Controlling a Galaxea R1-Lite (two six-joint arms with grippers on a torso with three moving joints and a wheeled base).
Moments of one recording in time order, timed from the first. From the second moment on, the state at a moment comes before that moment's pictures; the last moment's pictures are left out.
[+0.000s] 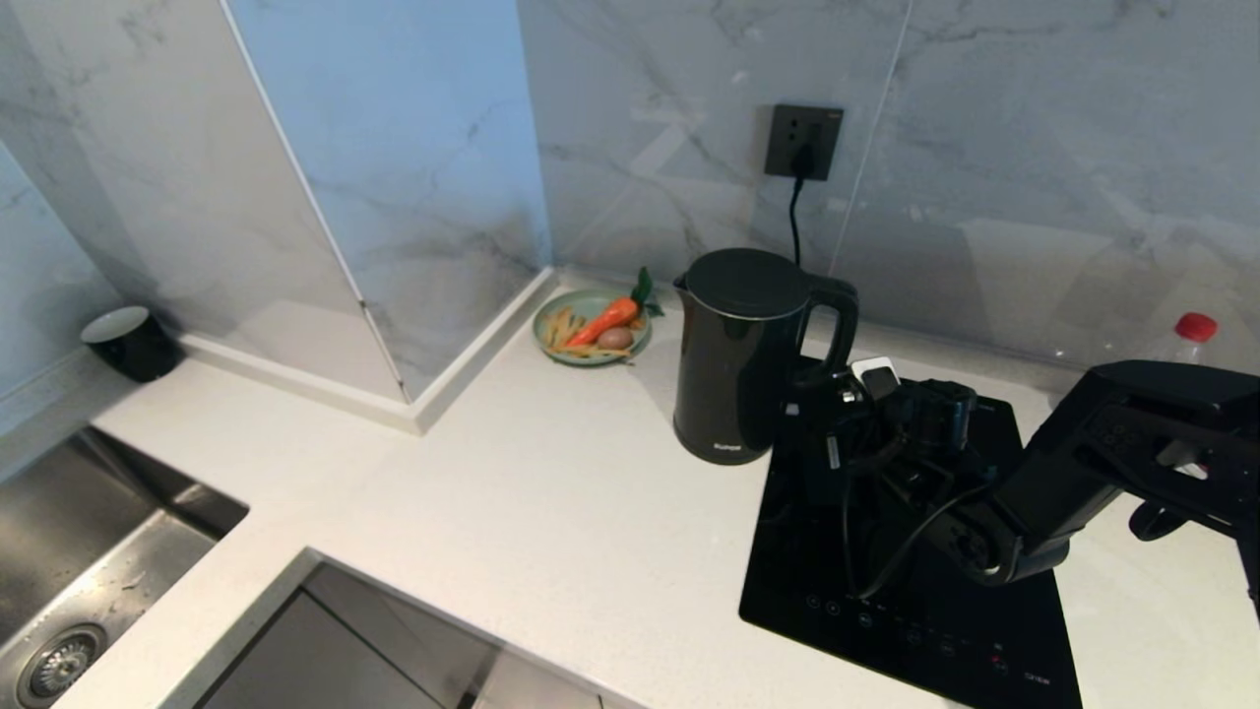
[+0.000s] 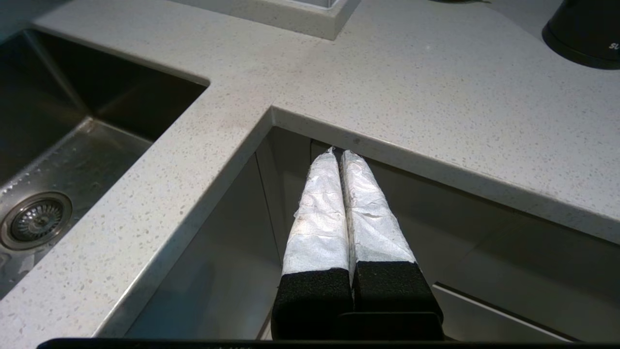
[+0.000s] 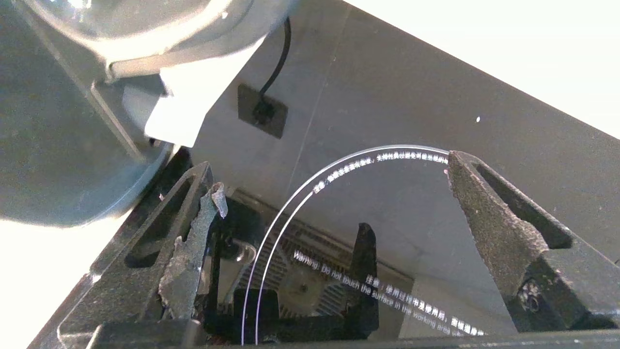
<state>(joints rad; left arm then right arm) 0.00 0.00 -0.02 0.04 0.01 -0.01 0.23 2.28 -0.92 -1.15 -0.24 -0.20</state>
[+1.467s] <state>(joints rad) 0.00 0.00 -0.02 0.04 0.01 -0.01 0.21 2.34 -1.00 -1.15 -0.24 -0.18</state>
